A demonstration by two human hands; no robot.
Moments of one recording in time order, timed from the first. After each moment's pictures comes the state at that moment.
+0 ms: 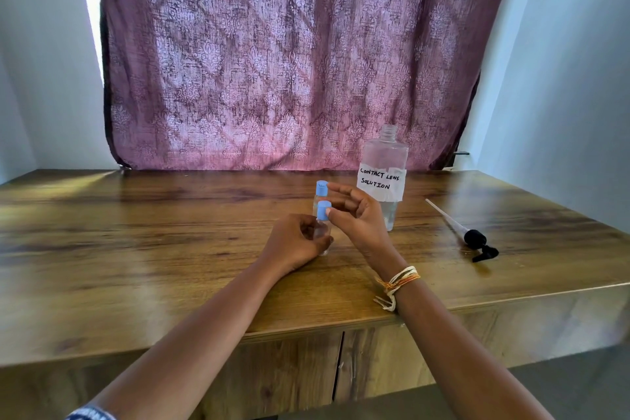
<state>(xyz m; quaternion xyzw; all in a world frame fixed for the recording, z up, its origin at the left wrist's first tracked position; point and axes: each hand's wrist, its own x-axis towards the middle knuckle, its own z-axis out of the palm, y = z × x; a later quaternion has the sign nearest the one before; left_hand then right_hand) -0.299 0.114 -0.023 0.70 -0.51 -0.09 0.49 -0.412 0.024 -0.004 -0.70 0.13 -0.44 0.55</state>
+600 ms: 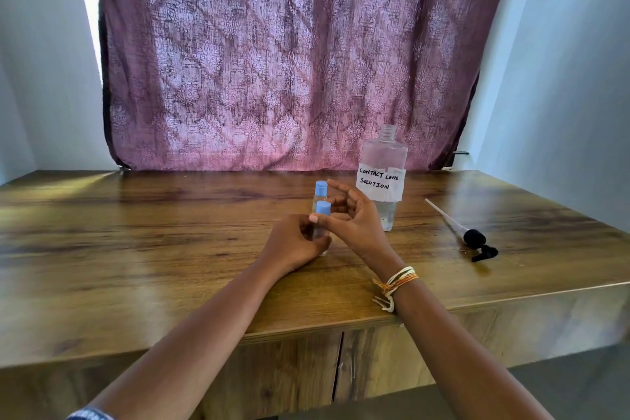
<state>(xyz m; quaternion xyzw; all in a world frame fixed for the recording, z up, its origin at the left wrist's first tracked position) -0.298 0.114 -0.025 0.71 -0.52 -0.08 0.48 -0.408 0.022 -0.006 -0.73 0.15 -0.43 0.51</state>
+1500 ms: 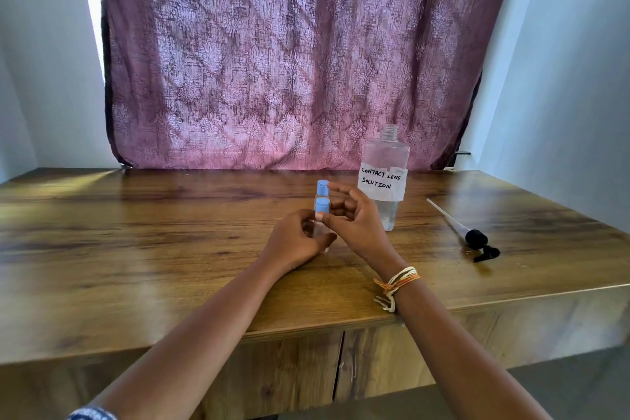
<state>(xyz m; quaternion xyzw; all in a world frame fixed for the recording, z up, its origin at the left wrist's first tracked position) -0.293 0.108 -0.029 0.69 -0.51 -0.09 0.50 -0.404 0.016 -0.011 -0.74 0.14 -0.43 0.49</state>
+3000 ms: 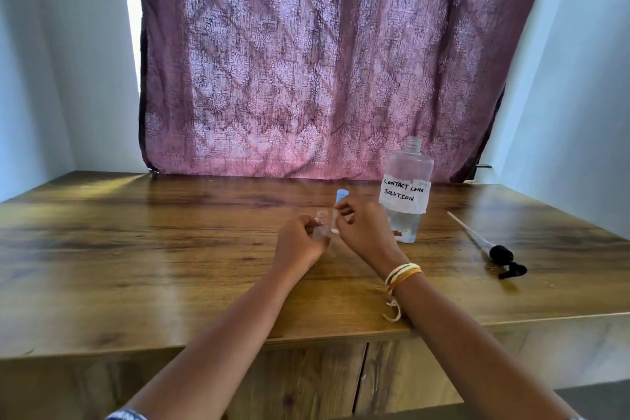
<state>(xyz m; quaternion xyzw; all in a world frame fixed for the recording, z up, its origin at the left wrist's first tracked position) -0.280 0.112 -0.026 0.76 -0.38 -0.04 0.52 -0.377 0.017 -0.001 -0.86 0.23 -0.43 0.13</state>
